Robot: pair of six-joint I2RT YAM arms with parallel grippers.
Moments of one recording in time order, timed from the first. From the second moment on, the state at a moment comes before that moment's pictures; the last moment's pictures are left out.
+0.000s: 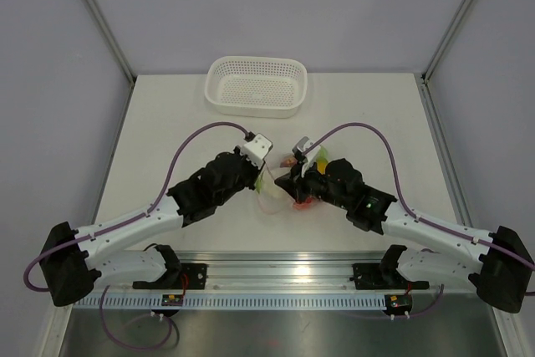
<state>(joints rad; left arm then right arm) -0.94 1.09 0.76 -0.03 -0.29 0.04 0.93 1.04 0.65 0.16 -0.10 0.18</state>
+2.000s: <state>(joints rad) -0.91 1.12 0.75 -0.07 -0.07 0.00 0.94 0.95 0.56 0.34 0.20 0.33</state>
